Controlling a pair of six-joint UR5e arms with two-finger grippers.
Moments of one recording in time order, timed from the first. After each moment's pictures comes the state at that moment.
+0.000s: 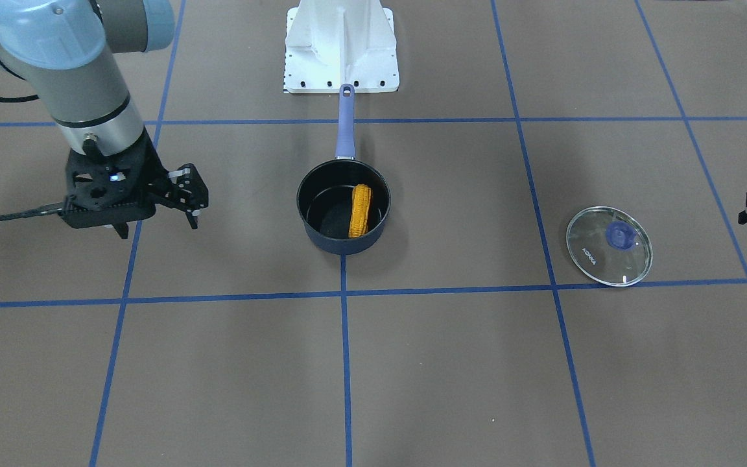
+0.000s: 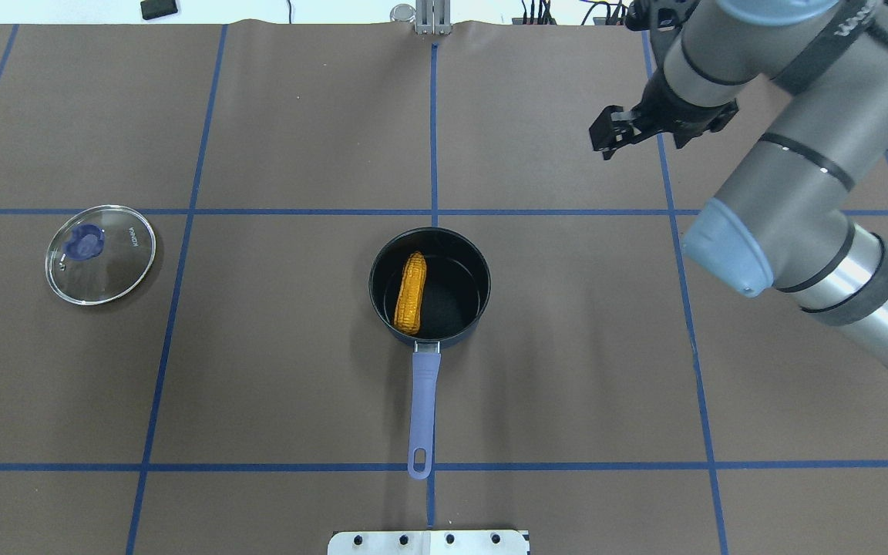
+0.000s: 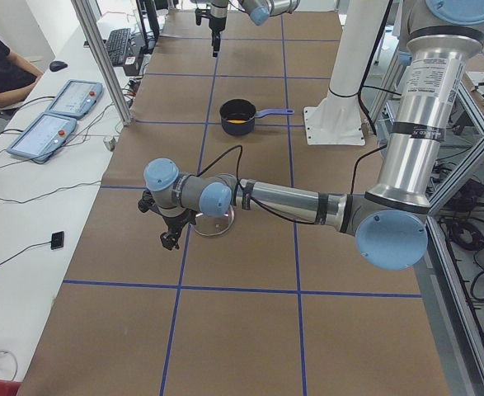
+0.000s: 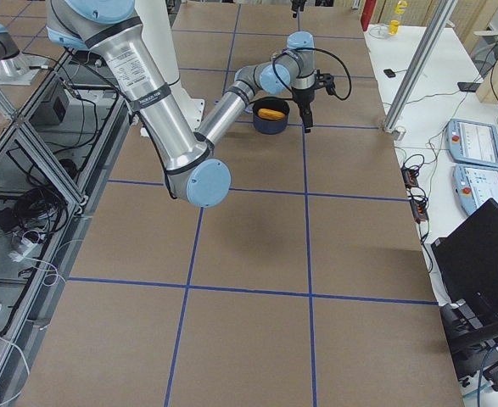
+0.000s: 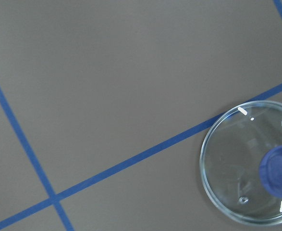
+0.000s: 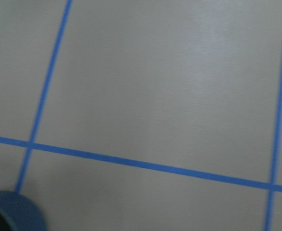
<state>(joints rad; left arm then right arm) -1.37 -1.74 -1.52 -1.66 -2.37 0.16 0.92 -1.02 1.88 -1.80 1.98 0.74</state>
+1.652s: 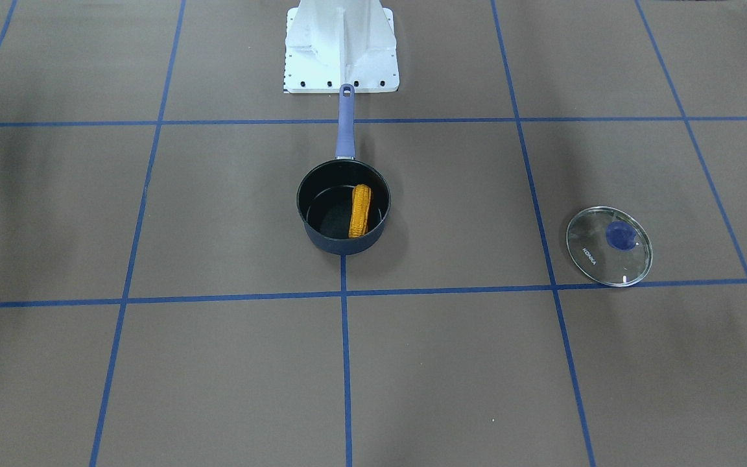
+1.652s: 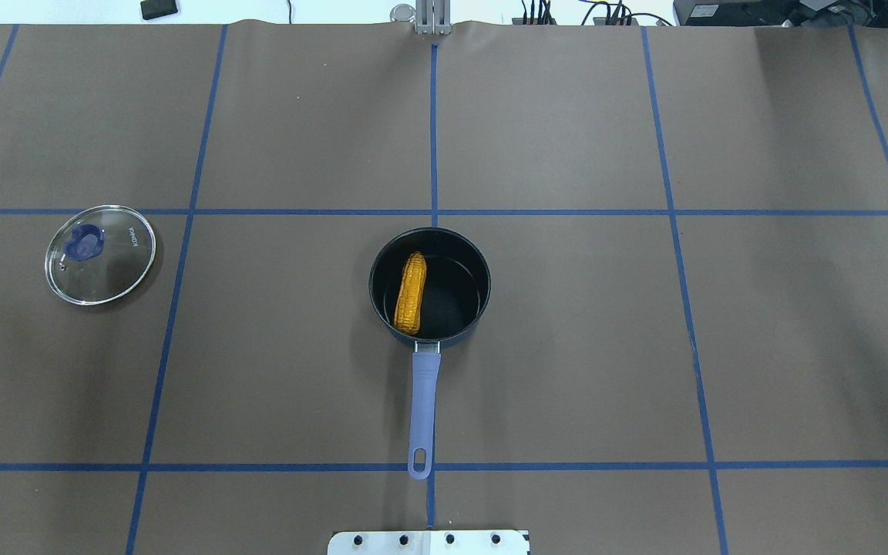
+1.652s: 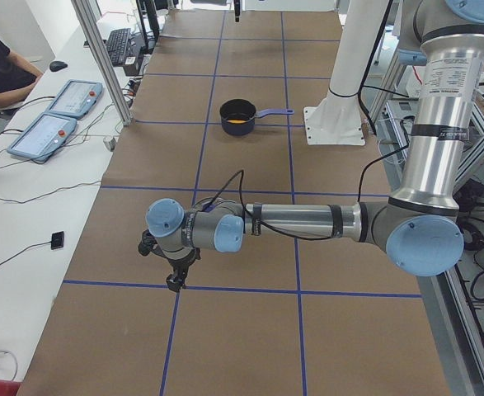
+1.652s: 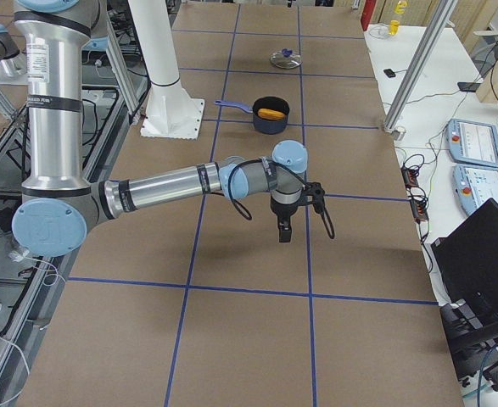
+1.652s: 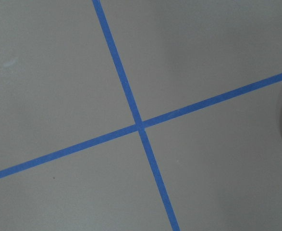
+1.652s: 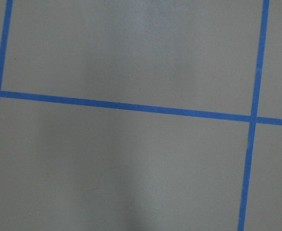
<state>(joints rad) -1.50 -1.68 -1.44 -1.66 -2.37 0.23 1.32 -1.67 1.84 -1.46 2.28 0.26</state>
